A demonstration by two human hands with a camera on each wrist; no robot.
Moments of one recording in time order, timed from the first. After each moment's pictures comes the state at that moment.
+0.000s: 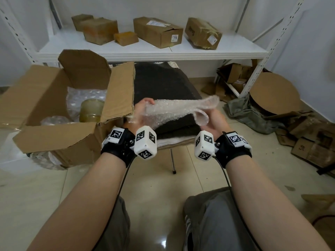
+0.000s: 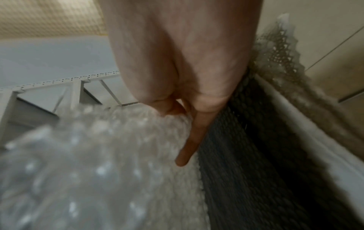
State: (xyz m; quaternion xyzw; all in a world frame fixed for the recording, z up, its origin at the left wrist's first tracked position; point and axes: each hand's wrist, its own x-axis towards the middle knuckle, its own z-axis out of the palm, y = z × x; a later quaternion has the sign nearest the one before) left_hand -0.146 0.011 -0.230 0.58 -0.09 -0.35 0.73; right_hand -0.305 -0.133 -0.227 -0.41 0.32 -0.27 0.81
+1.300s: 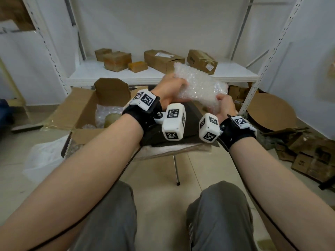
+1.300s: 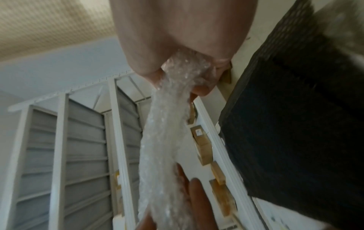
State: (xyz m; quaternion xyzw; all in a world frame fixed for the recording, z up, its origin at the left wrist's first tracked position) left_hand -0.208 0.016 -0.063 0.62 -0.28 -0.35 0.65; right_hand -0.325 -0.103 -0.118 -0.38 0.39 -0.40 0.74
